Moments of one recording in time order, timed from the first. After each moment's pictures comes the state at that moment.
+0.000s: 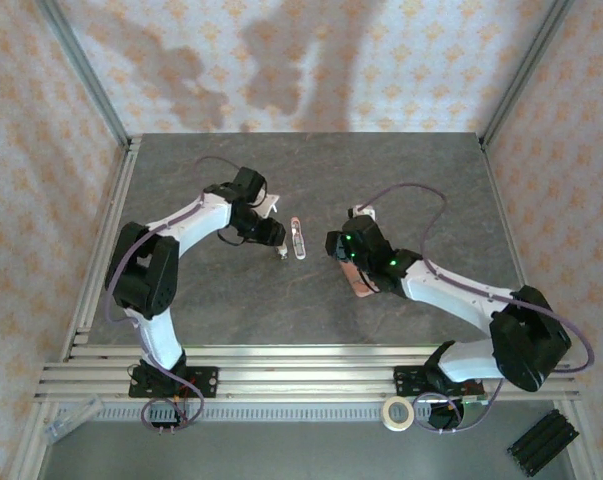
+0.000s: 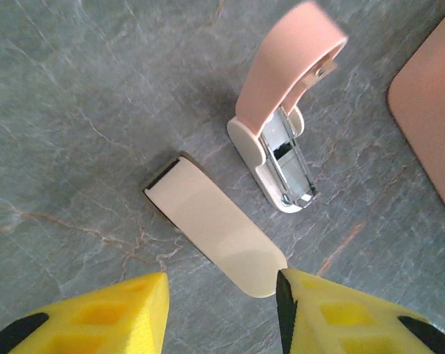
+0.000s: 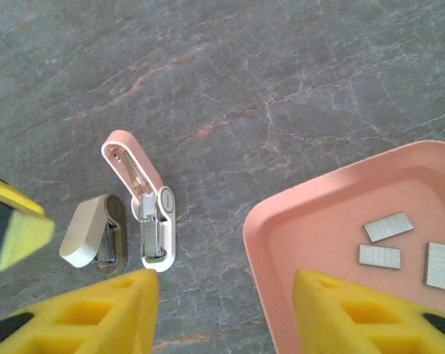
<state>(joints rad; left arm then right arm) -0.35 1.83 1.31 -0.73 0.37 -0.16 0.71 1.31 0.76 -0.13 0.24 0.61</state>
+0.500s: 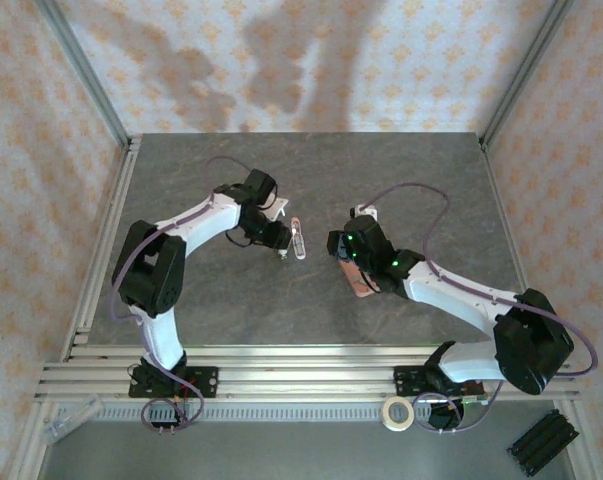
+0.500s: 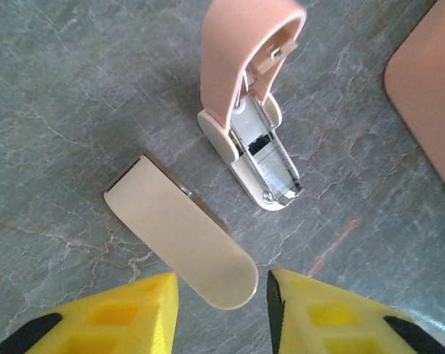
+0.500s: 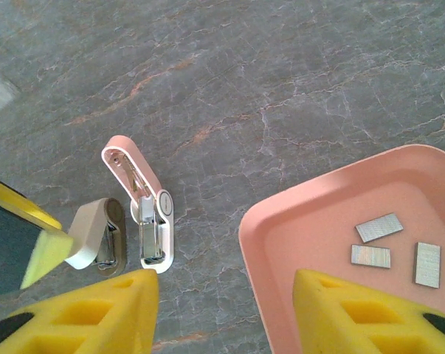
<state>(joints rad) -0.40 1.86 1.34 -0.76 0.33 -0.16 0.71 1.30 0.76 -0.14 0.25 0.61</state>
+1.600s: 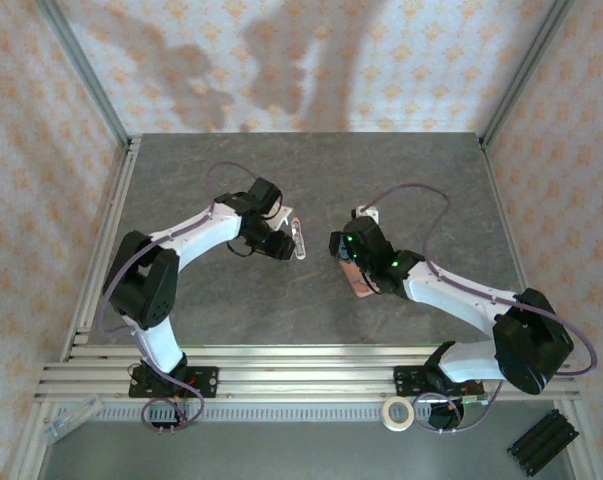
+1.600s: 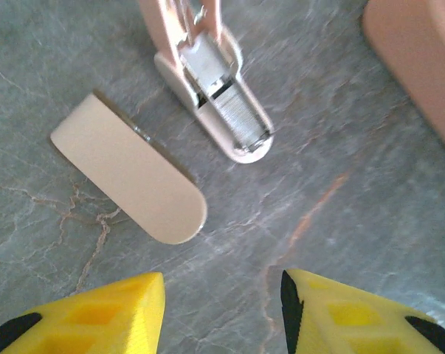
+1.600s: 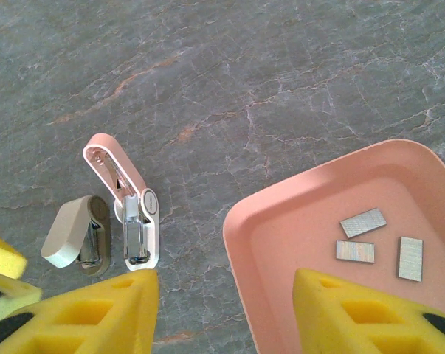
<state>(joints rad) -0.46 1.76 1.26 -0.75 0.29 -0.17 0.71 1.30 0.75 -0.15 0.27 0.62</state>
